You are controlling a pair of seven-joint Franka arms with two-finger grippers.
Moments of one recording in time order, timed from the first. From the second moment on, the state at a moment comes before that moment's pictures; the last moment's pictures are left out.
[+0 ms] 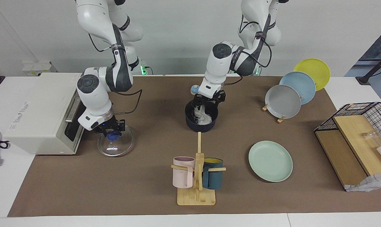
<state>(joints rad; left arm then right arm) -0.54 0.13 -0.16 -2.05 -0.05 2.23 -0.81 0.06 0.23 -0.01 -2.00 -0.08 2.22 0.00</state>
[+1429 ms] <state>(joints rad) -0.59 0.23 -0.15 -2.04 -0.05 2.30 -0.75 0.05 0.05 -0.01 -1.53 -0.06 1.54 0.00</state>
